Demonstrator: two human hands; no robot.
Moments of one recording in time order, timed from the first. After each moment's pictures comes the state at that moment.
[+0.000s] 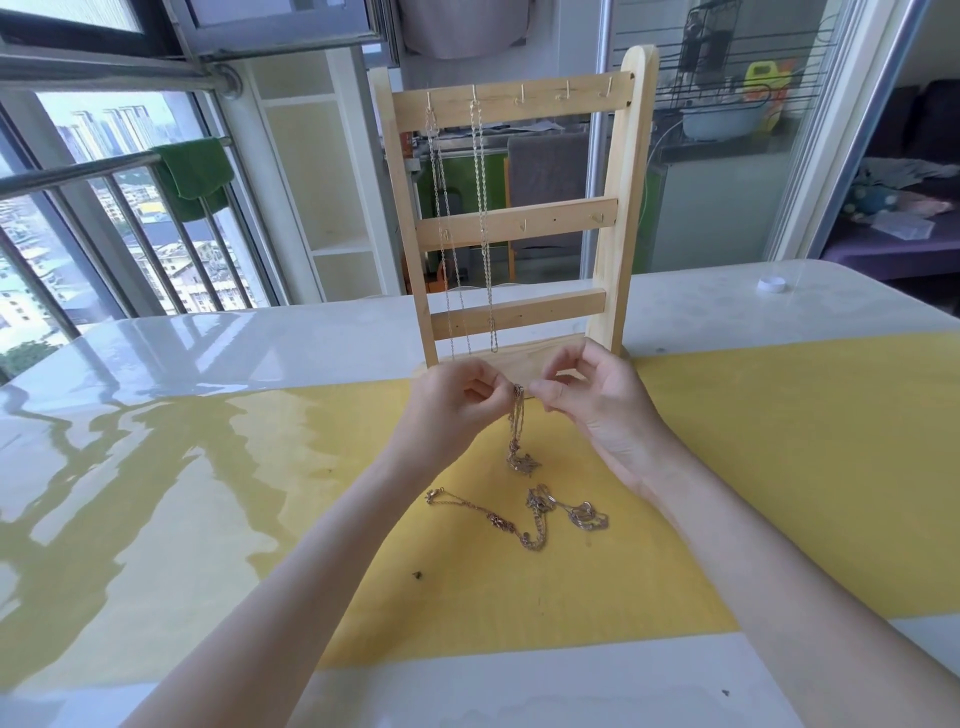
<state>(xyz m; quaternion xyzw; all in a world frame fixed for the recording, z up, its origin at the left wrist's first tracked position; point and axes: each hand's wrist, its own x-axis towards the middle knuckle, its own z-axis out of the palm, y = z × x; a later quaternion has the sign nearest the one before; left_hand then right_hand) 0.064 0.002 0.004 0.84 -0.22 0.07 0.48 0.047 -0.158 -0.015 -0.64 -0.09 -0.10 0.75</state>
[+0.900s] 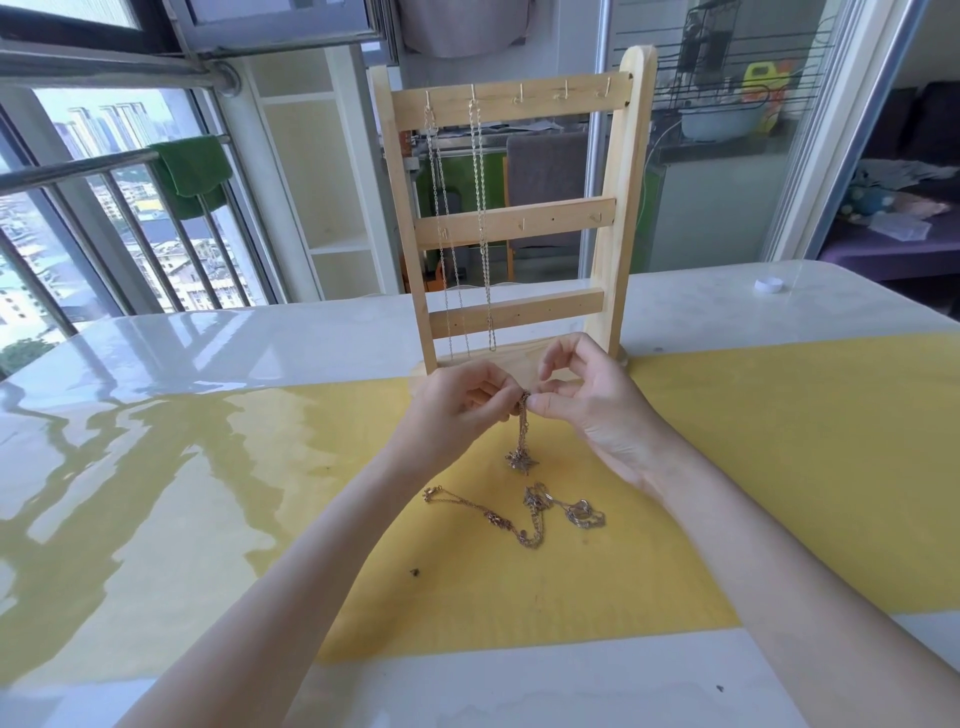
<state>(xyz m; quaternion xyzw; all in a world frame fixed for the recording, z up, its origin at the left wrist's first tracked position) 0.064 0.004 0.003 0.83 -0.29 0.05 0.48 0.046 -0.159 -0.011 -0.67 -0.11 -0.05 0.73</state>
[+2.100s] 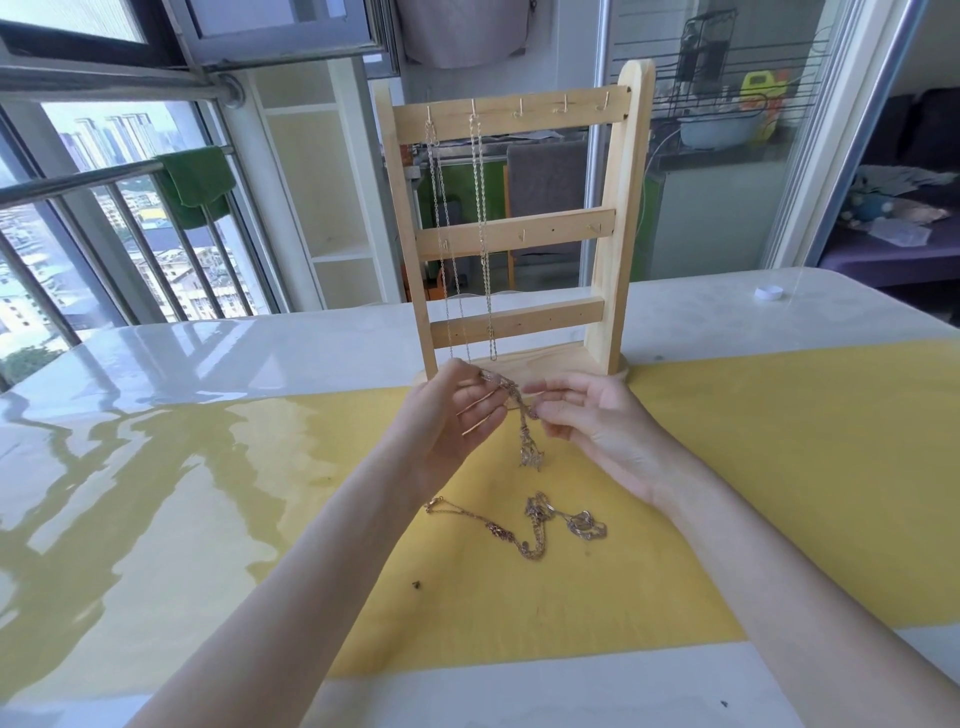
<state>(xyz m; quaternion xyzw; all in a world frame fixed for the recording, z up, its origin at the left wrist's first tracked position) 0.060 0.000 0.017 0.54 0.02 -0.16 0.83 0.044 -0.161 -0.013 -0.66 -0.06 0.01 0.75</state>
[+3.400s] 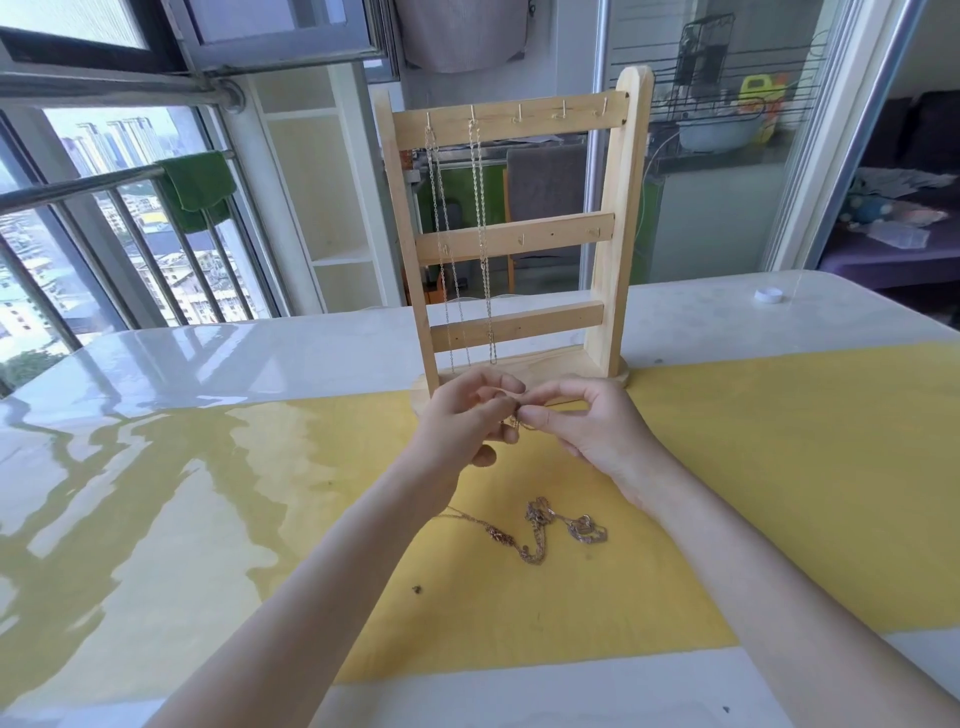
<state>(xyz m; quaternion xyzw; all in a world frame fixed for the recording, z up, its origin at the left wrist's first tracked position) 0.052 -0.006 0.010 0.74 -0.13 -0.09 0.66 0.038 -0.157 -0.008 -0.76 -0.05 -0.07 0.64</state>
